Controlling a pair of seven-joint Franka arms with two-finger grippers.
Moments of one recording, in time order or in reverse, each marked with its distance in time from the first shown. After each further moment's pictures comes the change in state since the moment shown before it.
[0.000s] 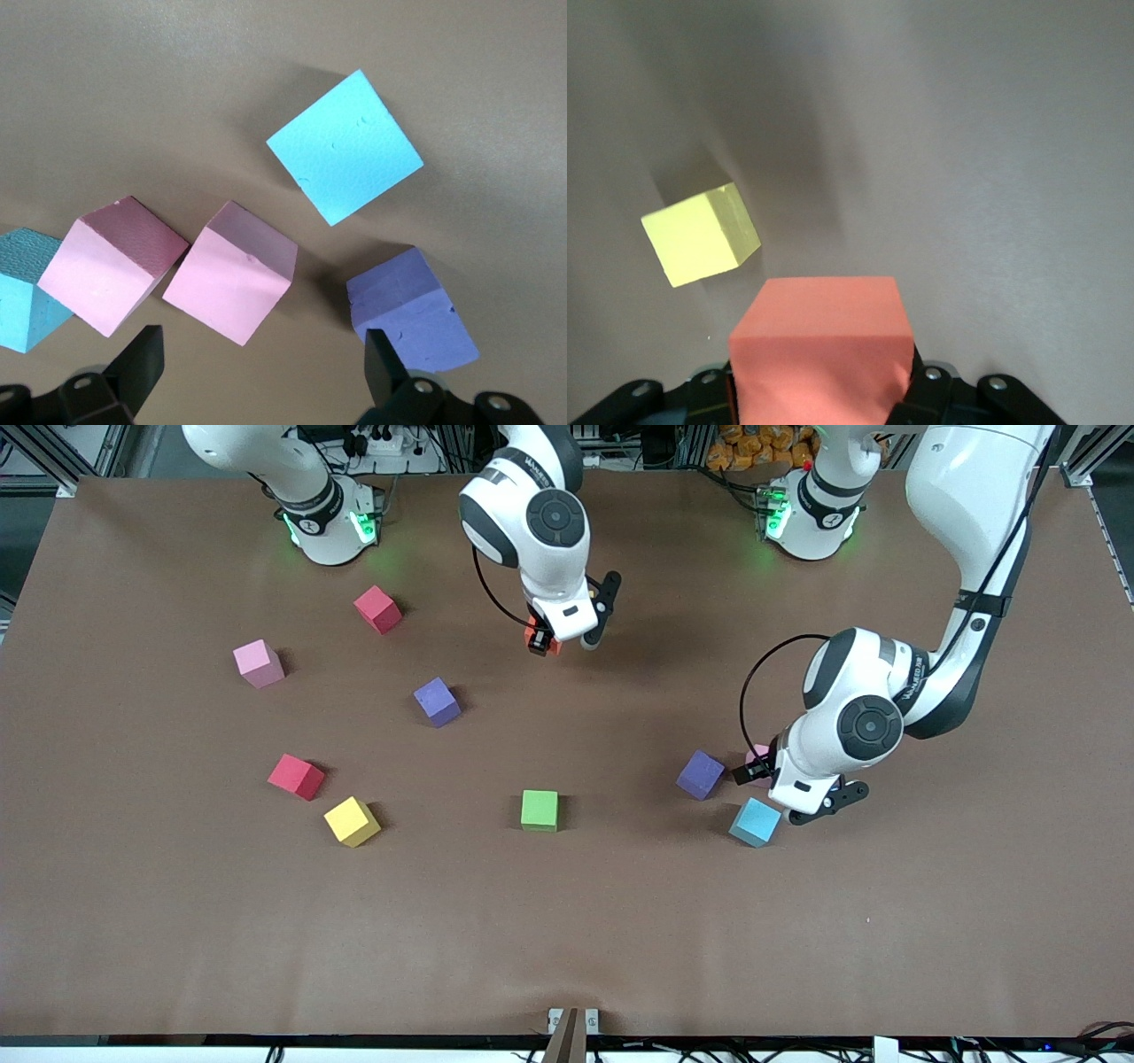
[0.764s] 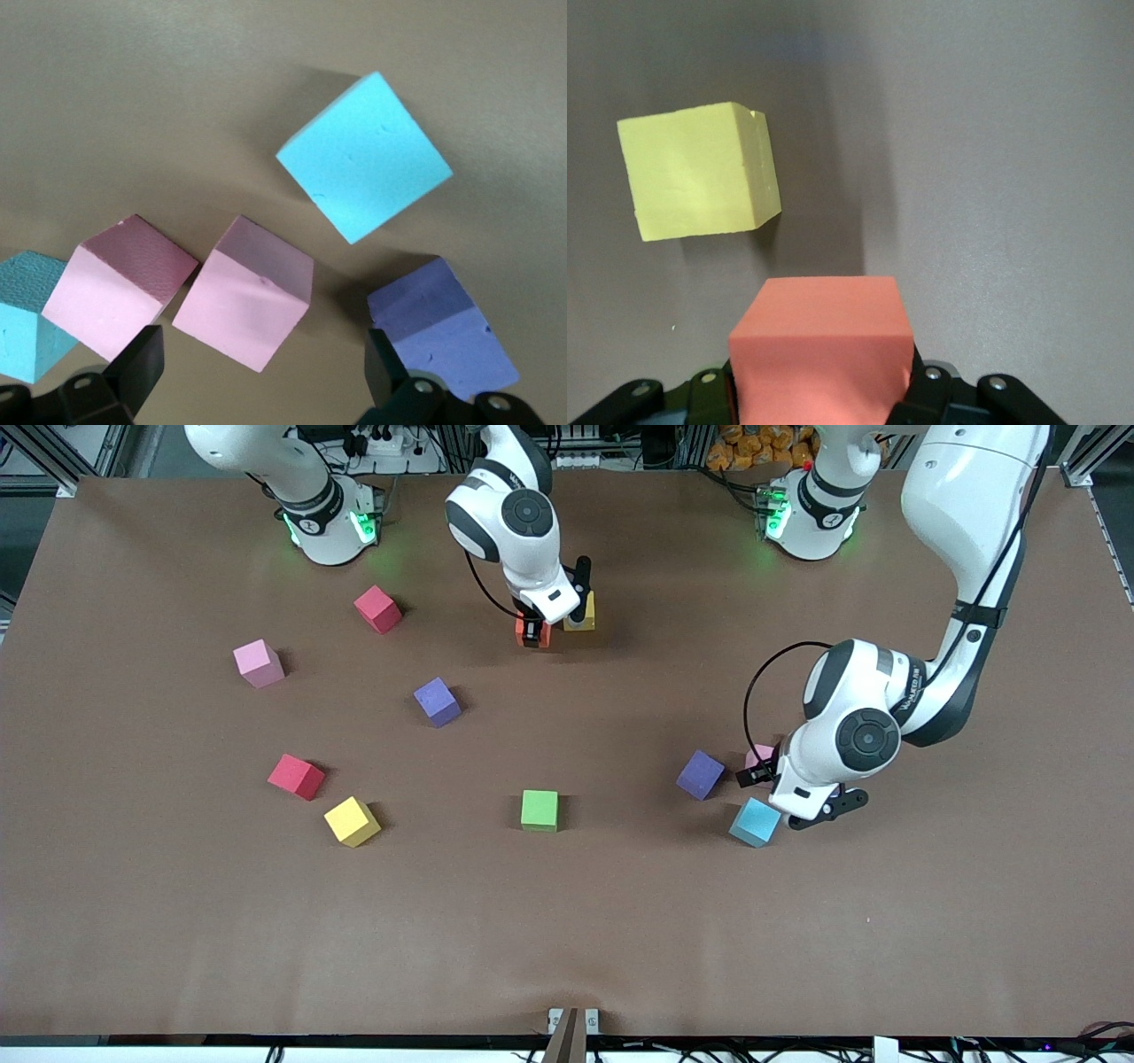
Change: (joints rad) left arm -0.046 0.027 0.057 0.011 0.000 0.006 0.067; right arm 0.059 -0.039 0.003 -0.281 -0.005 0.288 -0.165
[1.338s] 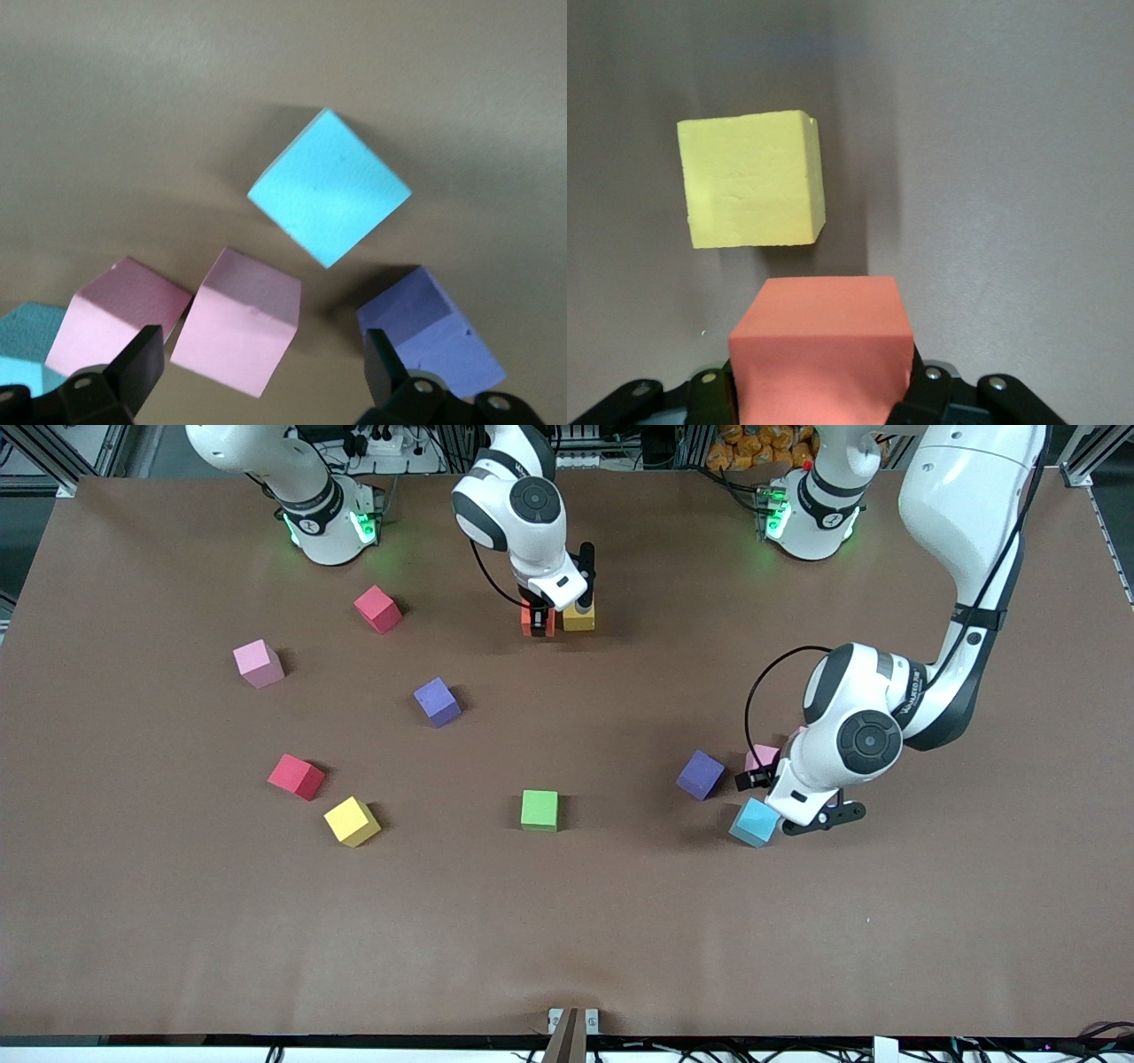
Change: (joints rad) left arm -0.012 0.029 0.020 0.056 0.000 0.017 0.115; right arm 0.044 -0.002 0.010 -0.027 0.000 0.028 -0.010
